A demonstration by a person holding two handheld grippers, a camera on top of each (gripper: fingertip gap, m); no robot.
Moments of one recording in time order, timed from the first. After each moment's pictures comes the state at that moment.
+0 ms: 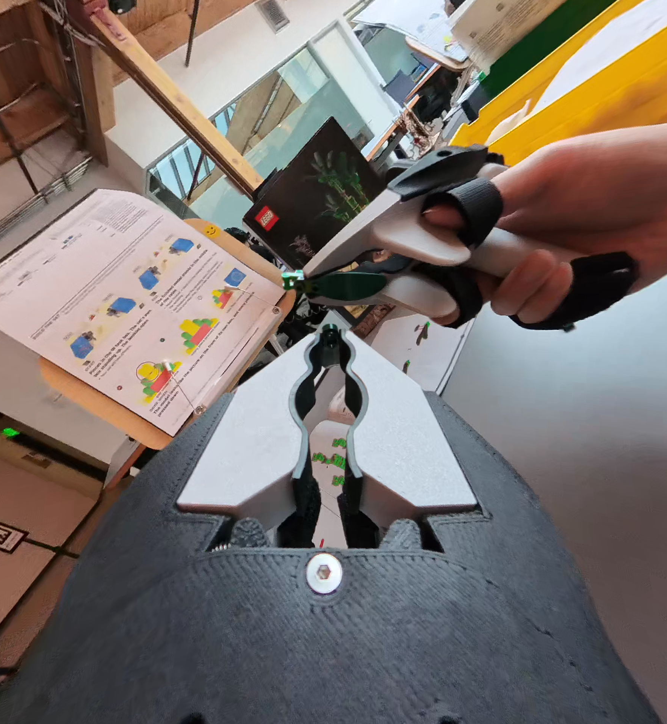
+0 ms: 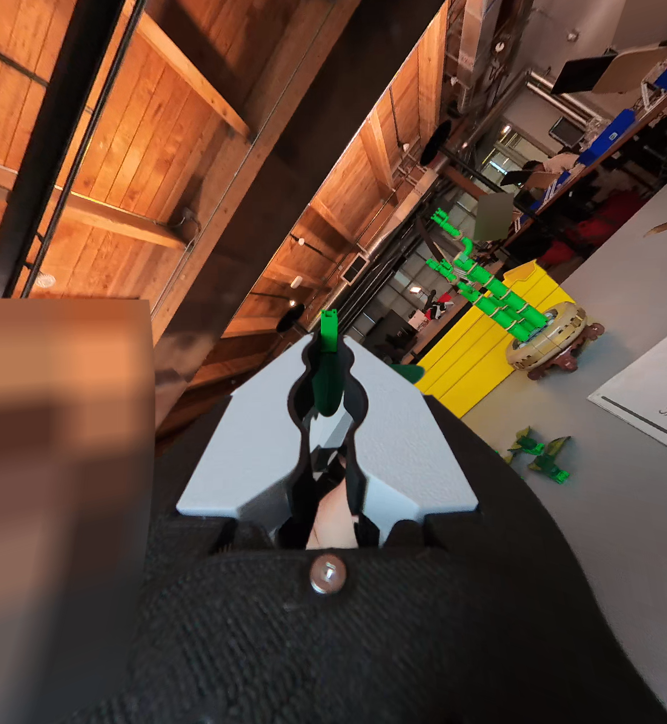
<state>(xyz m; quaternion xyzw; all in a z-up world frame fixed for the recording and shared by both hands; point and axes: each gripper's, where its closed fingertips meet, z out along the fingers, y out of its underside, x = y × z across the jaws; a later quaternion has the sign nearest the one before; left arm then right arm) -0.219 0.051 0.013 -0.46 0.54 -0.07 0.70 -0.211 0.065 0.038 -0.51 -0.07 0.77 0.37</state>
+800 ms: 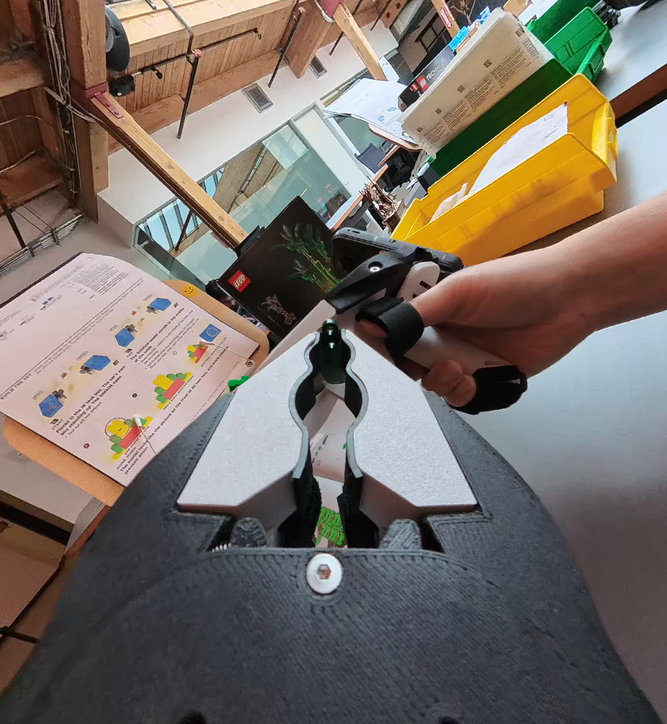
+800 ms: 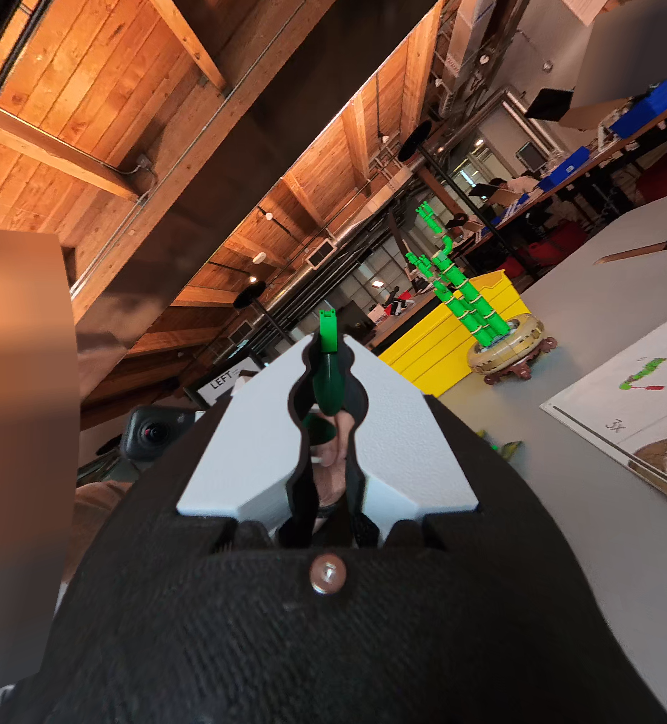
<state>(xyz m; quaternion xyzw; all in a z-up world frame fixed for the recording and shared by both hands) -0.193 0.007 0.022 -0.41 0.55 -0.13 0.72 -0.229 0.062 0.029 -0.53 -0.12 0.72 0.43</state>
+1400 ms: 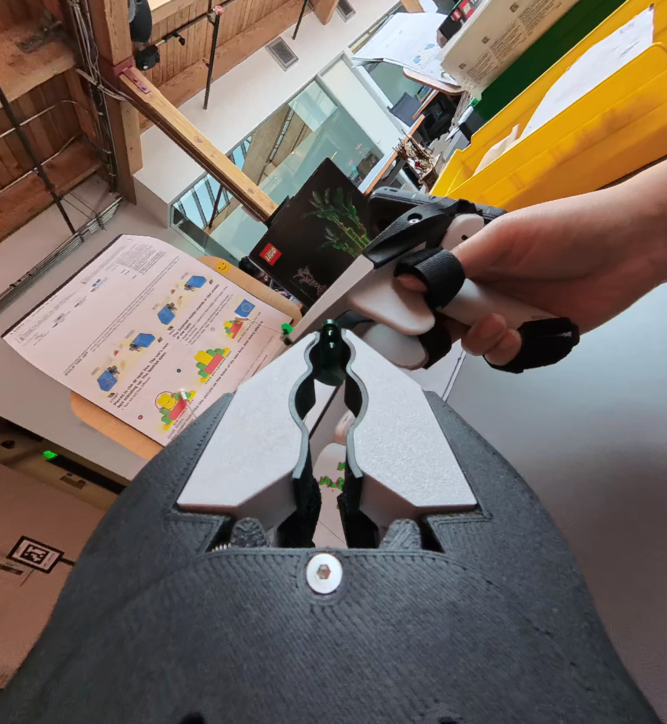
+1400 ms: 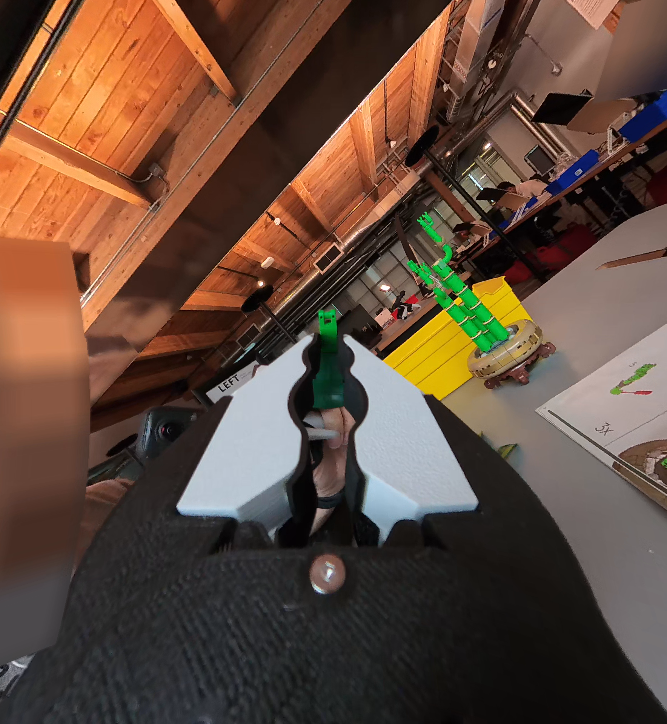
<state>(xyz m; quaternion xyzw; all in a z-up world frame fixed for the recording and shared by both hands) -0.204 0.026 0.024 -0.42 0.54 -0.06 0.73 -0.215 0.066 0.031 -0.53 -0.12 0.73 0.43</state>
